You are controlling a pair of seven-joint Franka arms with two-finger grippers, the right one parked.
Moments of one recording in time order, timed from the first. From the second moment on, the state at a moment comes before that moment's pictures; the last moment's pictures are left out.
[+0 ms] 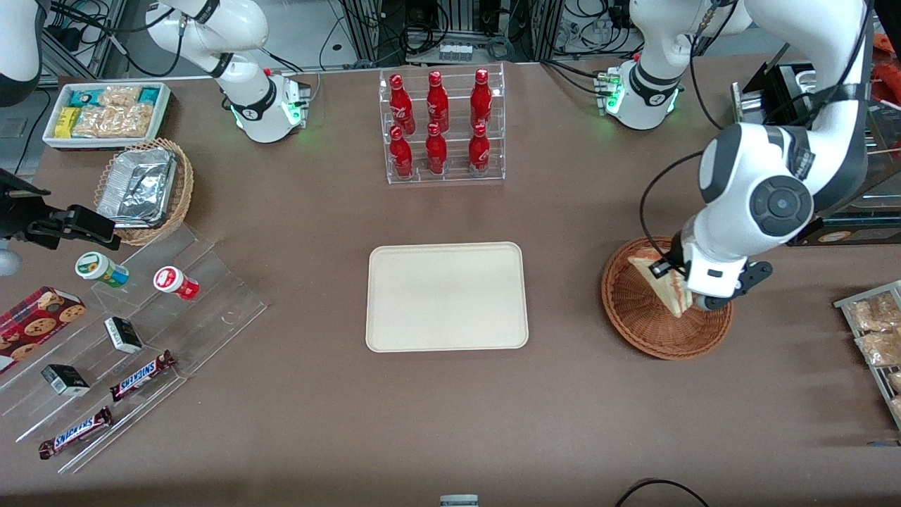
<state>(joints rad) -0.24 0.20 -0.03 -1.80 0.01 1.84 -0.76</state>
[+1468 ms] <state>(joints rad) -0.75 0.71 -0.04 -1.44 0.01 2.17 -0.92</state>
